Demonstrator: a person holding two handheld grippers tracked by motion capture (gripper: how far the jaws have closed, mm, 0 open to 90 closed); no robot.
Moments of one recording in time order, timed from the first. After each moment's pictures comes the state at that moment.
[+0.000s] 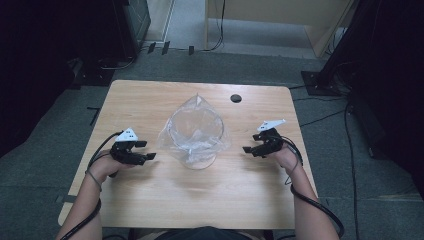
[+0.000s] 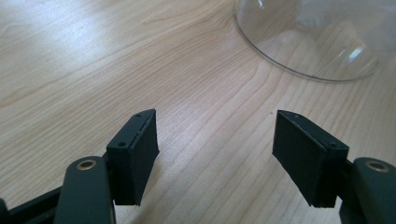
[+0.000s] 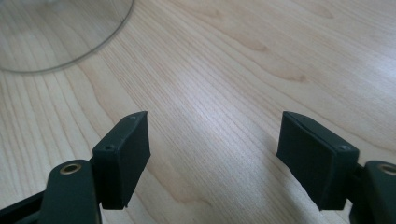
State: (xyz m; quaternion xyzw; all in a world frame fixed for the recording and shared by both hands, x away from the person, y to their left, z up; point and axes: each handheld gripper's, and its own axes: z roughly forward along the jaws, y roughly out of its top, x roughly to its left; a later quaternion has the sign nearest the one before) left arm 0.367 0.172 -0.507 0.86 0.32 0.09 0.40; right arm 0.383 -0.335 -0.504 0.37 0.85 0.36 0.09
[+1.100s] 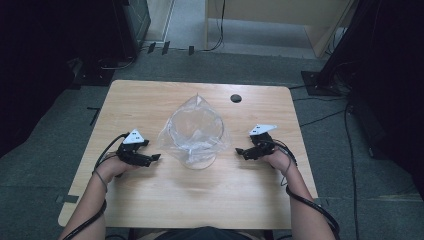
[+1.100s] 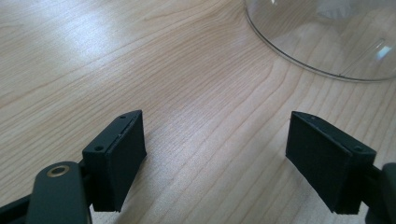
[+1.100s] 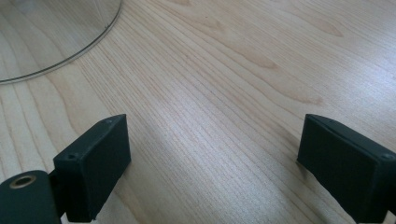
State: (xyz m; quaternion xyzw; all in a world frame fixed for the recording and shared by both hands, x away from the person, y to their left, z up) left arm 0.369 0.158 -0.520 0.86 0.32 0.11 0.39; right arm 0.383 -0.313 -0.525 0.36 0.84 0.37 0.14
